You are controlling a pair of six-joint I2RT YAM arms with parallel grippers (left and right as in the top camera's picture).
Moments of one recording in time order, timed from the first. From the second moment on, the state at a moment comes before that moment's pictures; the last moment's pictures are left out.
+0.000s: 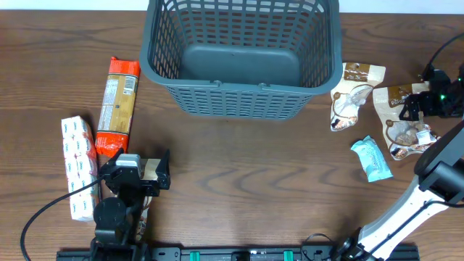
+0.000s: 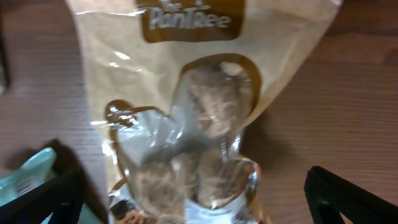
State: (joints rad) left arm -0.10 0.06 0.06 -0.21 0.01 -0.07; right arm -0.60 2.21 1.92 -1.21 -0.03 -0.64
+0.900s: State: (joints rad) left arm -0.10 0.06 0.06 -0.21 0.01 -0.07; right arm -0.62 2.37 1.92 -1.18 -0.11 -0.58
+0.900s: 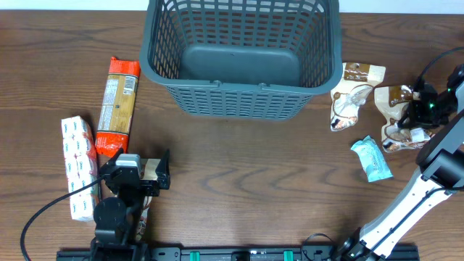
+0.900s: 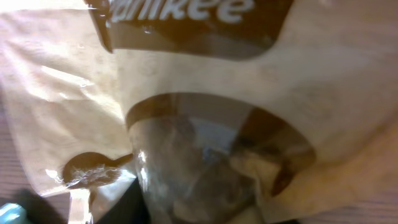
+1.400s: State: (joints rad) left arm -0.10 0.06 0.06 -0.21 0.01 -0.07; right arm -0.62 2.37 1.93 -1.19 -0.14 -0.50
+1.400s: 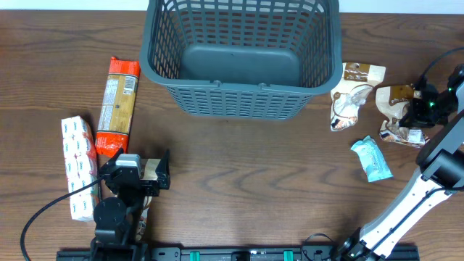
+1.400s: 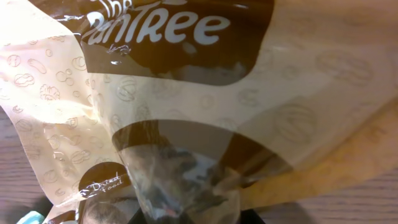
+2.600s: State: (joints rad) left arm -0.10 0.06 0.06 -0.21 0.01 -0.07; right arm 0.30 1.88 2.44 -1.06 -0.35 -0.94
